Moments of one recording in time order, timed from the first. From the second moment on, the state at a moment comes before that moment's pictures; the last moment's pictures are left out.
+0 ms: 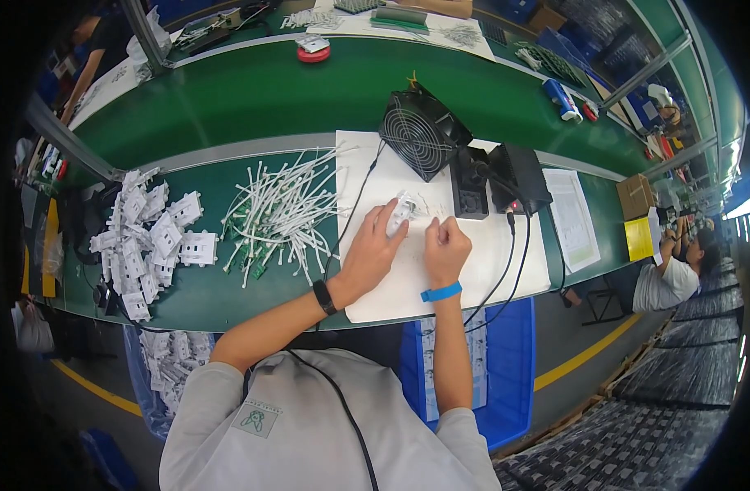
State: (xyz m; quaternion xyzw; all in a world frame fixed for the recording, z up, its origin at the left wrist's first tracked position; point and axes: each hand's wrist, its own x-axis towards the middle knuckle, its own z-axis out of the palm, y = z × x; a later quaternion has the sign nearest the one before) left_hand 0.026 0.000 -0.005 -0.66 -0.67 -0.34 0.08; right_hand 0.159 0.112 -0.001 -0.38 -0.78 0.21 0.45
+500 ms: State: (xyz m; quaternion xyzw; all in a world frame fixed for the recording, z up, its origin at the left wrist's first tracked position) left_hand -0.032 -0.025 0.073 -0.73 -0.59 -0.34 0.07; right_hand 0.173 0.121 -0.007 -0.42 -0.71 0.28 0.49
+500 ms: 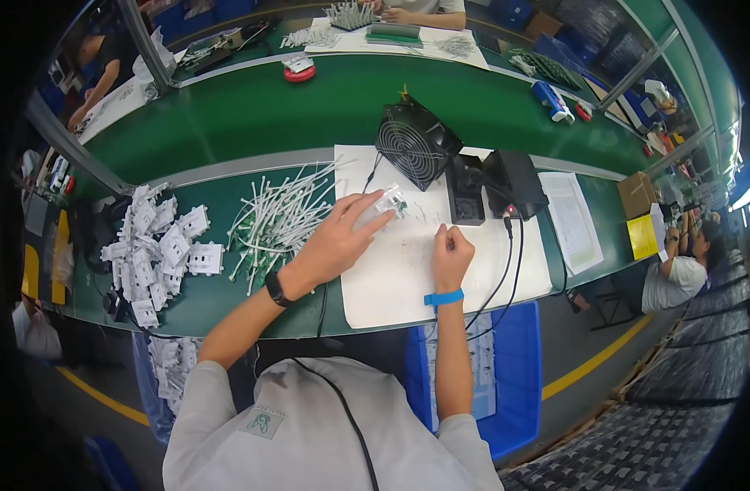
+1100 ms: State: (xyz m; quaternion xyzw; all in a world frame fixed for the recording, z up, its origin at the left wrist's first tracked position) left_hand -0.036 -0.046 0.075 -0.70 -0.59 -0.41 0.00; right_hand 0.176 0.124 -0.011 -0.40 -0.71 0.33 0.48
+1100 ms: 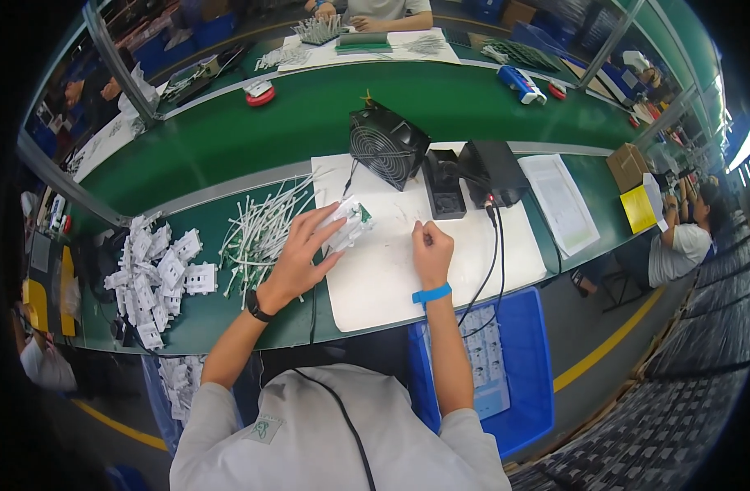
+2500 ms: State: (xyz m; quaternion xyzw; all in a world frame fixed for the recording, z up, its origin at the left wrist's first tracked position) left_hand -0.217 -0.046 0.096 -0.51 -0.80 -0.30 -0.05; right_hand 0.183 0.117 -0.003 -0.41 -0.70 0.34 0.48
